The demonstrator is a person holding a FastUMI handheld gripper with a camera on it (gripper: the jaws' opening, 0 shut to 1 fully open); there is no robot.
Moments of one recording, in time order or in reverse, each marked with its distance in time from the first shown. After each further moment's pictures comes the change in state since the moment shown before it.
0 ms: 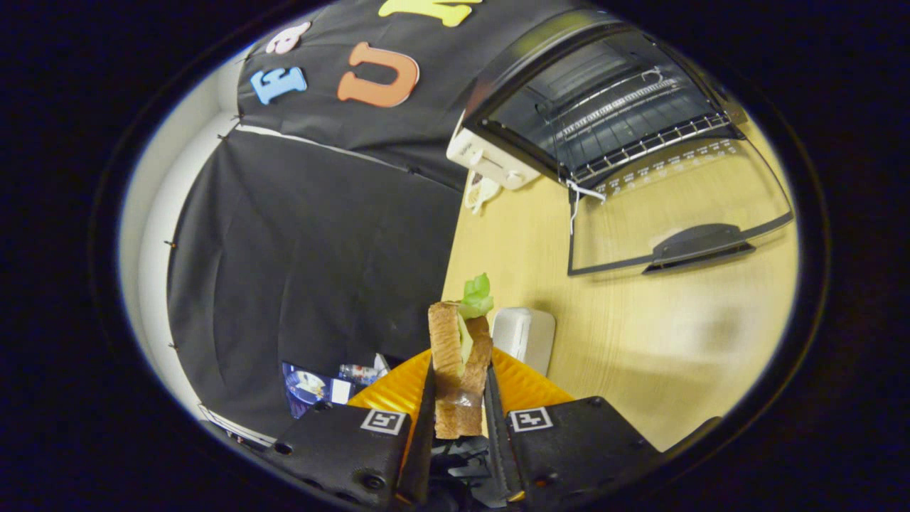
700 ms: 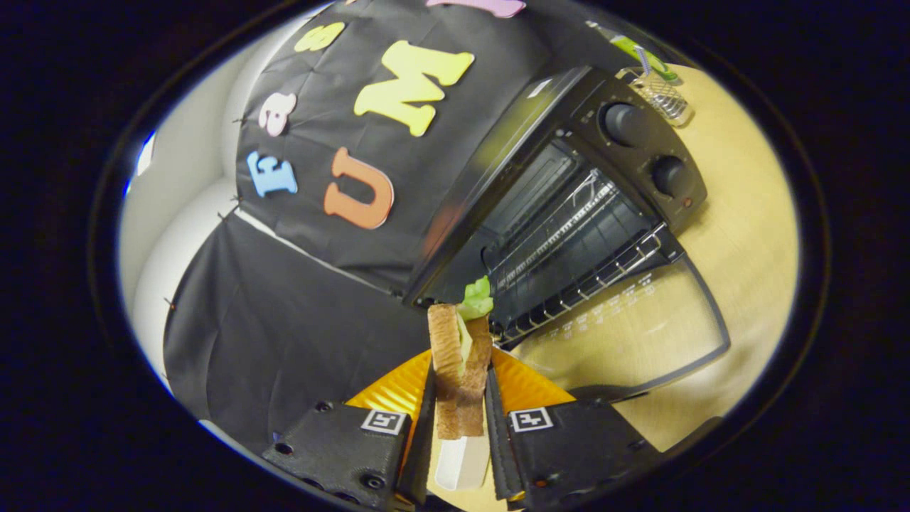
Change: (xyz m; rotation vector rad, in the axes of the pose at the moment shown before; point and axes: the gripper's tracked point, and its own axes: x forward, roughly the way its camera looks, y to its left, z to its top) arm -0.051 -0.076 0.150 0.075 -0.499 -0.020
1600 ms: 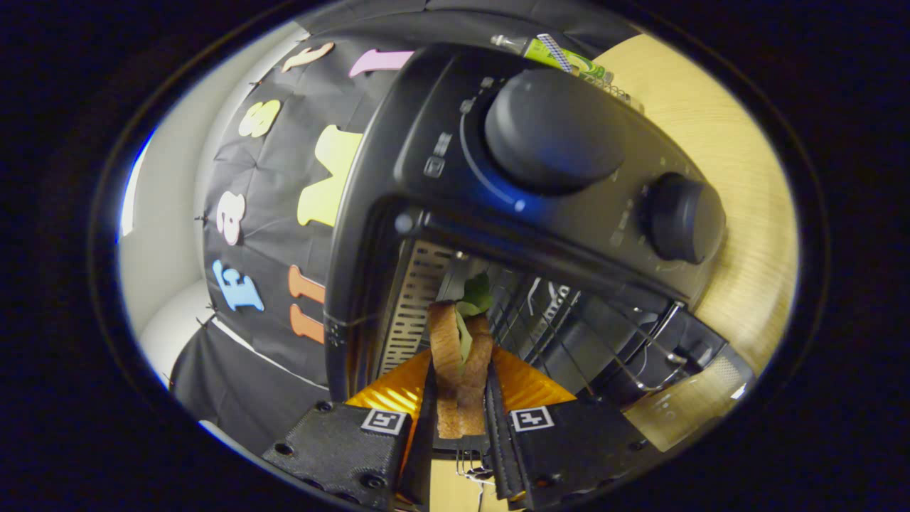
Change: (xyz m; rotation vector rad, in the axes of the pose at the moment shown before) arm 0.085 -0.073 0.108 0.132 -0.451 -0.058
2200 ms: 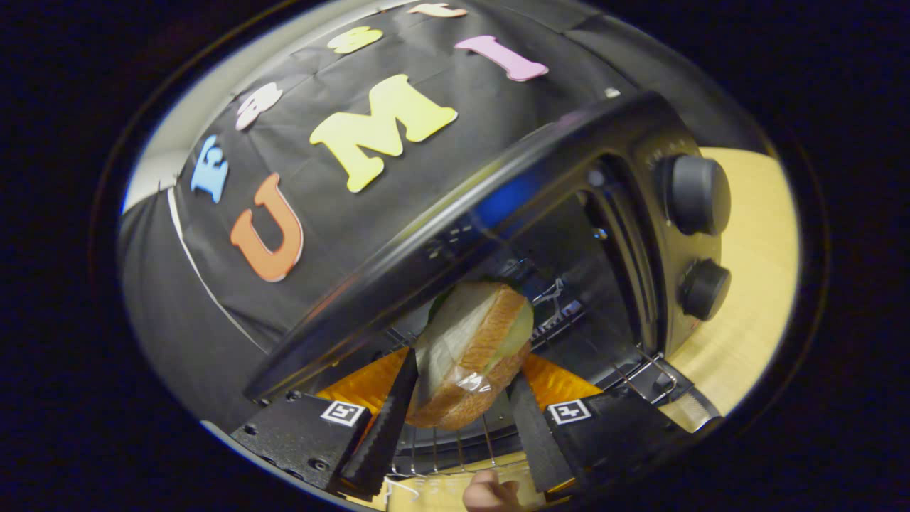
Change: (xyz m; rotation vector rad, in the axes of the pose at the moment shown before) arm 0.005 -0.012 -0.014 -0.551 0.010 -0.259
